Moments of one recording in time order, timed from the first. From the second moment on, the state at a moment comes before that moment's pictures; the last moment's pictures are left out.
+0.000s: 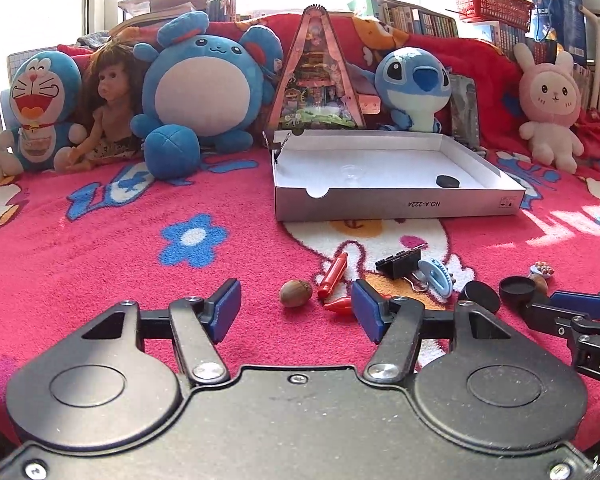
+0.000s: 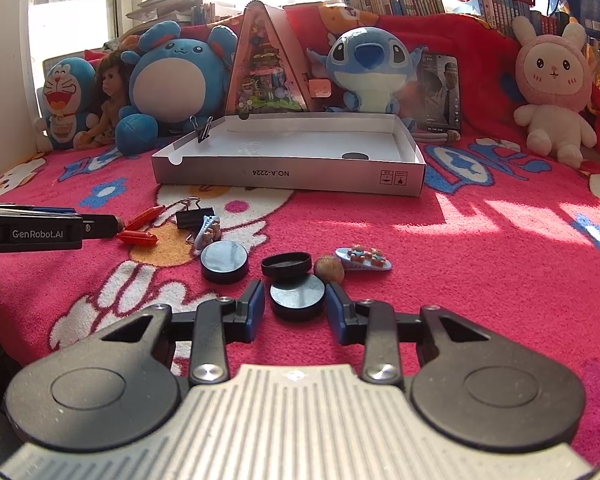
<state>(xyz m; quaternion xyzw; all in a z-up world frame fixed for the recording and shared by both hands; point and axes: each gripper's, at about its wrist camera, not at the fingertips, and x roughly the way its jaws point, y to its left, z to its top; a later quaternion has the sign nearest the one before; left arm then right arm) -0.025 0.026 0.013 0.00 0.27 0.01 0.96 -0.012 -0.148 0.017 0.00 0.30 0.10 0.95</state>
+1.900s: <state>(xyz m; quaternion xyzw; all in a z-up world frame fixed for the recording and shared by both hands) 0.073 0.019 0.061 -0.03 0.29 -0.06 0.95 0.065 -0.175 0.066 0.07 0.29 0.09 0.95</state>
